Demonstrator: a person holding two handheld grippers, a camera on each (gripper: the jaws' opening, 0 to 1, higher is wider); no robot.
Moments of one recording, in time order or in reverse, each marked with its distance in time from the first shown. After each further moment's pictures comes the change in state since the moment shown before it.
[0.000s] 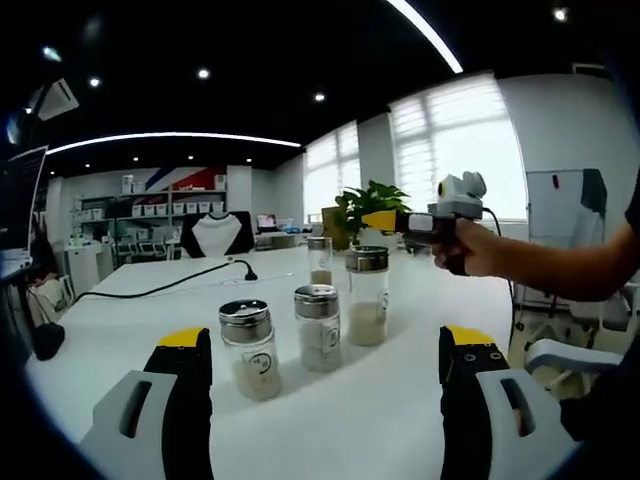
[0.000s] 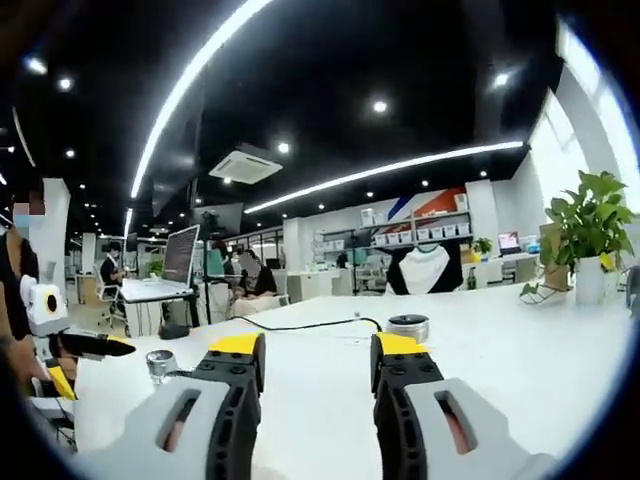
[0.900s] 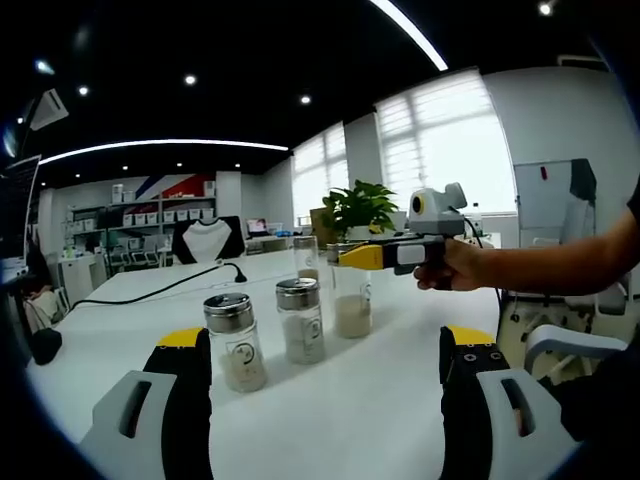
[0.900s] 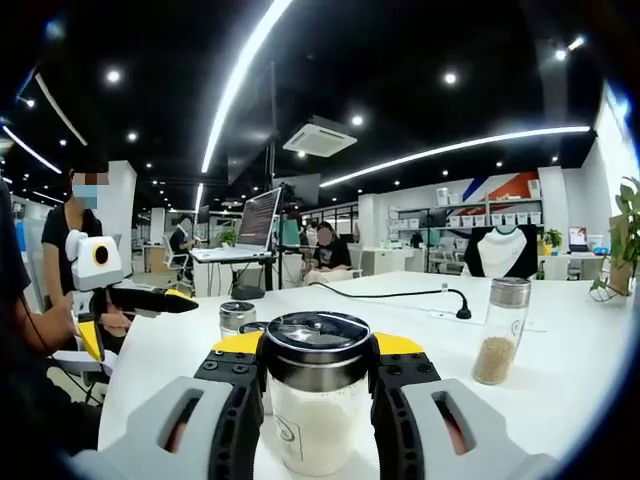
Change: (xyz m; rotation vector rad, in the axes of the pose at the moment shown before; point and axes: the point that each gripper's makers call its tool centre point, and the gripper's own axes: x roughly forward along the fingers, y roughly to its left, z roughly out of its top) left arm -0.007 -0.020 -0.007 0.059 -0.021 -0.041; right arm -0.006 0.105 -0.050 -0.078 0.051 0.382
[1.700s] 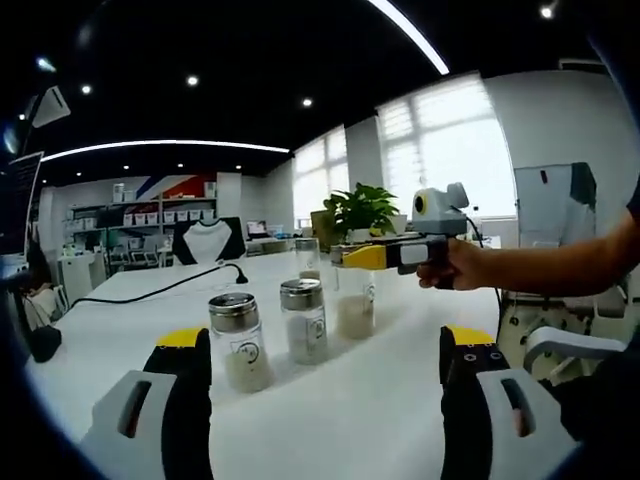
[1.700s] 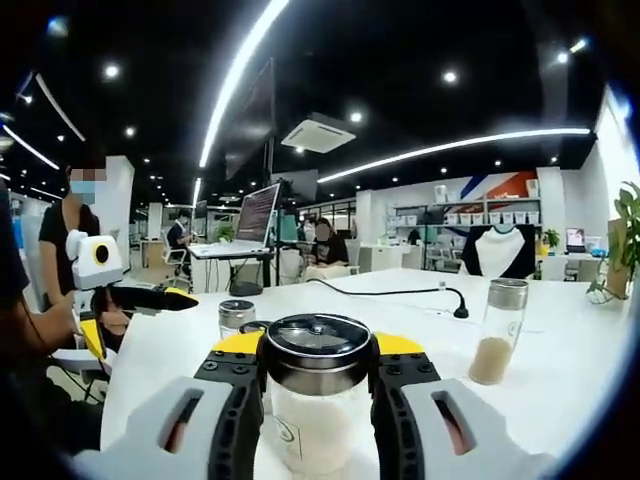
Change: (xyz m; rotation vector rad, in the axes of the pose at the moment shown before) left arm -0.003 0.003 0.000 -0.013 -0.011 -0.008; right arm 0.000 0.002 0.002 -0.010 0.024 -0.005
